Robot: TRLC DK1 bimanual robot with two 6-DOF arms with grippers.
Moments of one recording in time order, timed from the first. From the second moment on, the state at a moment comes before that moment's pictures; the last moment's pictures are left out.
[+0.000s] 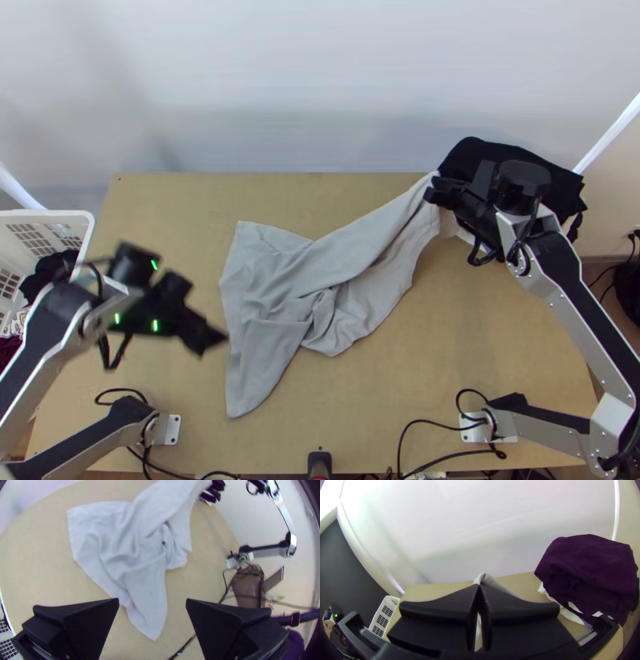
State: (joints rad) left arm -0.36 1.05 1.19 -1.24 0.42 0.06; right arm 0.29 1.30 1.25 -0.28 -0.09 0.42
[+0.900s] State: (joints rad) left arm -0.11 1.76 1.48 -0.76 0.37 -0.08; right arm 0.36 1.33 1.25 -0.24 -0.06 0.45
